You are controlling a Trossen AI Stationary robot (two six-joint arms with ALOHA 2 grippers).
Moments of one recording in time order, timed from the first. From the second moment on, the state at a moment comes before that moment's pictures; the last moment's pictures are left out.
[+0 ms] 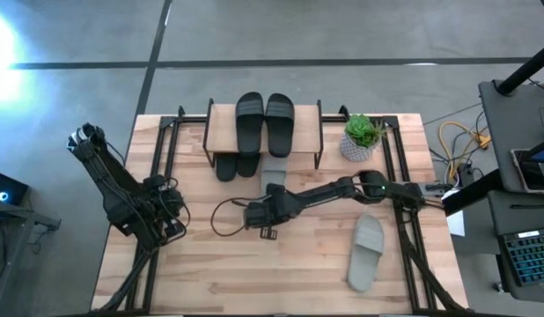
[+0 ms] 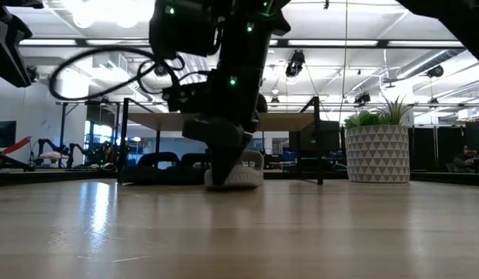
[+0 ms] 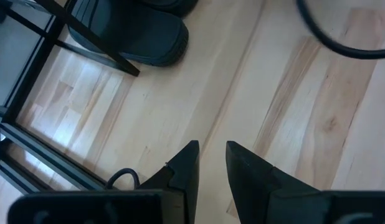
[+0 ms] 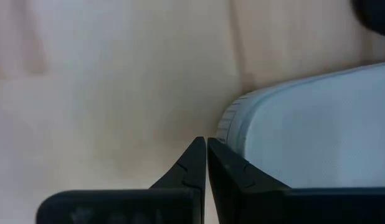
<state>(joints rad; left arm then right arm) -0.91 1.02 0.86 -1.47 -0.60 -1.30 0.17 2.37 1.95 -0.96 0.34 0.27</state>
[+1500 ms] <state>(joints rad) -0.91 1.02 0.86 -1.47 -0.63 -1.30 0.27 2.02 1.79 -1.40 0.41 0.79</state>
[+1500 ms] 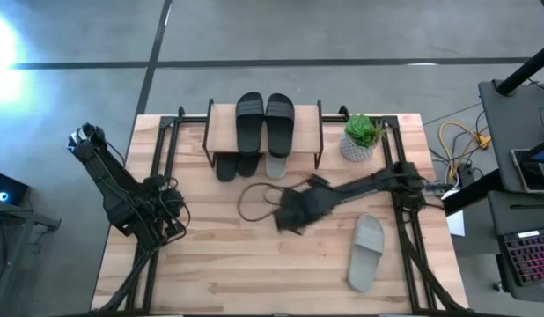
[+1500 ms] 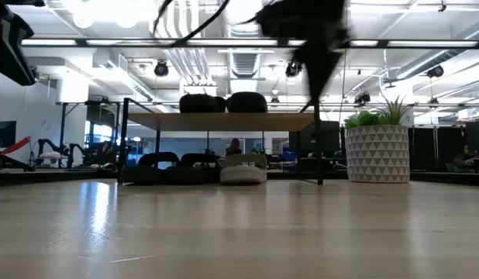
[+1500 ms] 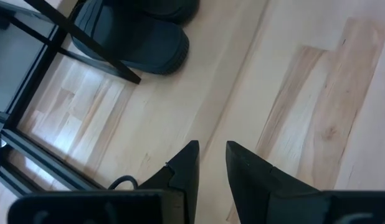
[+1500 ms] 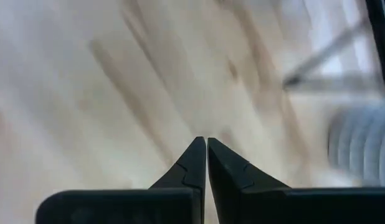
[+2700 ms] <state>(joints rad) -0.91 1.02 0.85 -1.45 -0.66 -1.28 0.87 1.82 1.33 -1.56 0.18 1.36</state>
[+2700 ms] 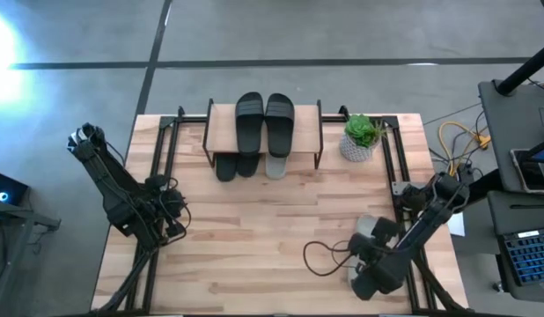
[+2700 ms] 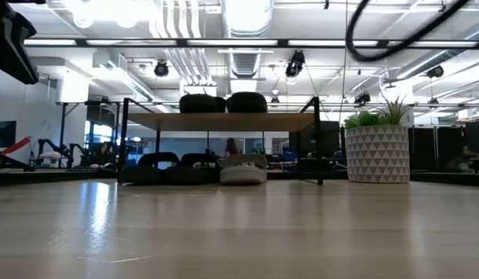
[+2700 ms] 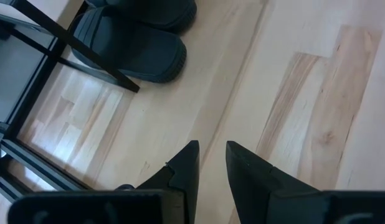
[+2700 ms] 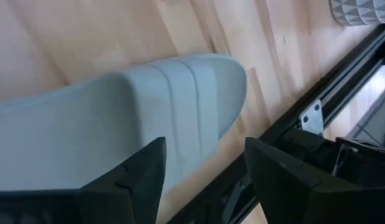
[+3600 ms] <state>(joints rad) -0.91 1.02 0.85 -1.45 -0.65 -1.28 0.91 1.90 1.27 -1.43 0.18 1.38</state>
